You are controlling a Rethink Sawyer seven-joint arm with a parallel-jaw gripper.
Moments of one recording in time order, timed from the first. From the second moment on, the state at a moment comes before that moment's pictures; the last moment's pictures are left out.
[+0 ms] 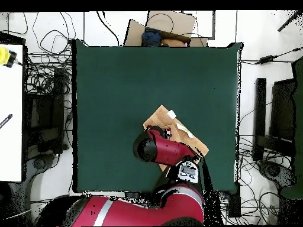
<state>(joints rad) -0.10 -0.44 -0.21 1.82 0.01 -0.02 1.64</state>
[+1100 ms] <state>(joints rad) -0.03 -0.36 -0.31 1.79 0.07 -0.03 1.64</state>
